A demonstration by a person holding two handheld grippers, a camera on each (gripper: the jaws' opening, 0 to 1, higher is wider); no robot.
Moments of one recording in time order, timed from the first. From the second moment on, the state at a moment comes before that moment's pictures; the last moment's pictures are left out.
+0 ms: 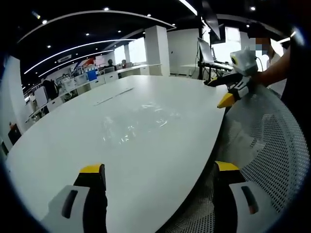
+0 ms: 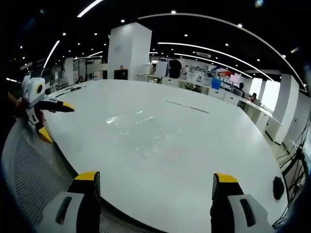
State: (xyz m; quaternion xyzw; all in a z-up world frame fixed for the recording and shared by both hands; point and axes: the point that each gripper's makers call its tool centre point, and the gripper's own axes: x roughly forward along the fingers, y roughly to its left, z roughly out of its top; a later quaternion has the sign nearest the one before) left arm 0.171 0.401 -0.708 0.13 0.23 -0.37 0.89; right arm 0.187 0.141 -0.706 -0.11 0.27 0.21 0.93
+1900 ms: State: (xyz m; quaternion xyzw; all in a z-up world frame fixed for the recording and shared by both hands) left arm 0.171 0.401 -0.708 0.13 0.23 -0.38 0.89; right arm 0.195 0.135 -0.697 -0.11 0.28 0.20 0.93
